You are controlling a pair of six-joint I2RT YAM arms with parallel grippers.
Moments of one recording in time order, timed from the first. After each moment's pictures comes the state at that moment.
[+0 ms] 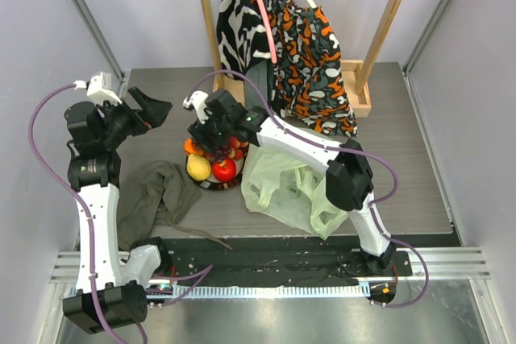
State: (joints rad) left arm 0.22 0.93 1.10 -0.37 0.53 -0.45; right arm 0.93 2.14 1.99 -0.50 -0.09 -0.08
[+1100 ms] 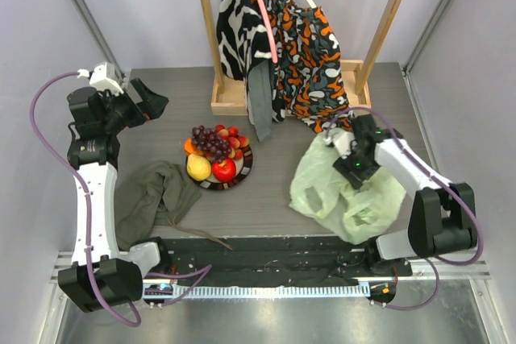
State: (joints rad) left arm 0.23 1.08 1.17 -0.41 0.47 -0.34; right arm 0.25 1.42 0.93 -0.87 0.00 -0.57
